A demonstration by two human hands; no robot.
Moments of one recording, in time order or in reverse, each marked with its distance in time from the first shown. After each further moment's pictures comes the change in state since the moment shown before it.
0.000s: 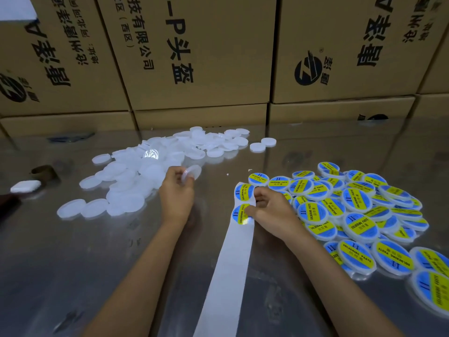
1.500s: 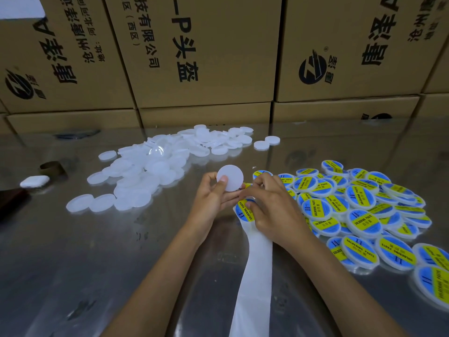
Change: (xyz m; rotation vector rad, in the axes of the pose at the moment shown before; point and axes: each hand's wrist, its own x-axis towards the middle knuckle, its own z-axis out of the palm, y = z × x) left_hand -0.052 0.042 0.004 -0.628 -0.537 -0.328; right_hand -0.022 -0.013 -0.005 -0.561 0.107 -0.581
